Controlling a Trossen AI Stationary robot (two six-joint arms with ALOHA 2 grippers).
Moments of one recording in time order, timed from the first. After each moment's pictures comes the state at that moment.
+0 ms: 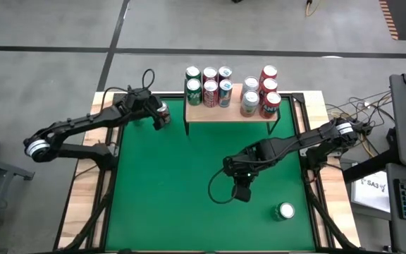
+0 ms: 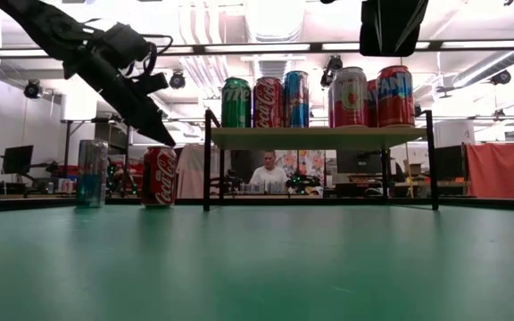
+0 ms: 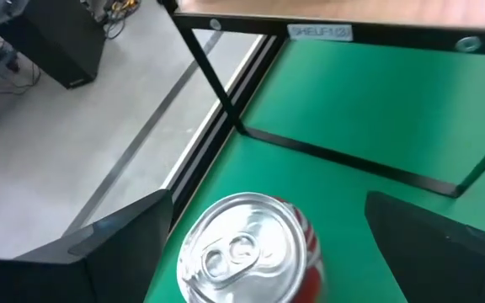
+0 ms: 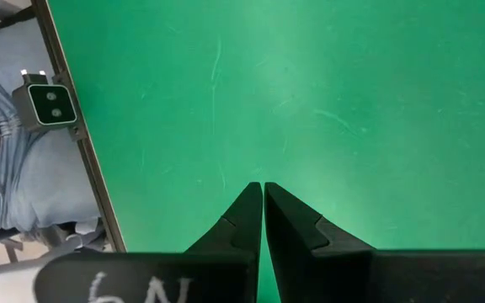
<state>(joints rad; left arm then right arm) 0.69 1.13 0.62 -0.10 -0.06 0.36 0.25 1.66 1.49 -1.03 -0.21 0.58</state>
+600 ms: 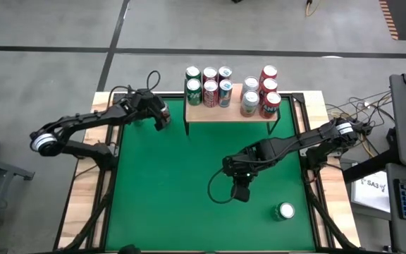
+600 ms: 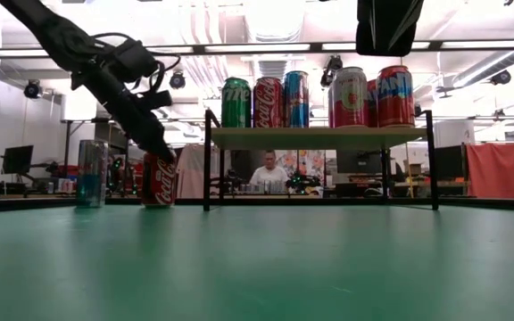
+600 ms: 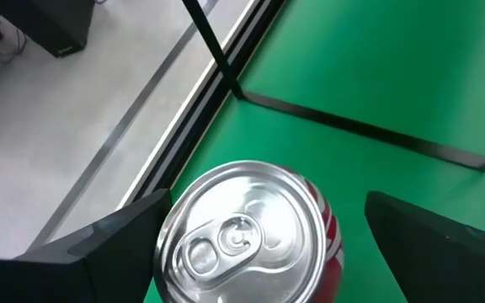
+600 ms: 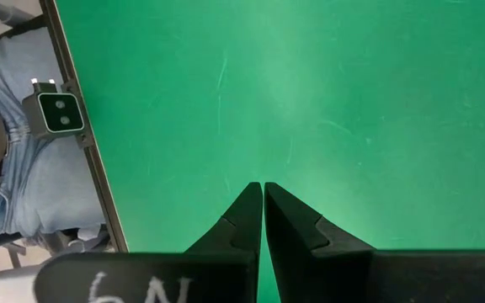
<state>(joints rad) 0.71 1.23 0.62 -0.09 -0.07 0.36 0.25 1.66 1.49 -1.00 -0.21 0.58</state>
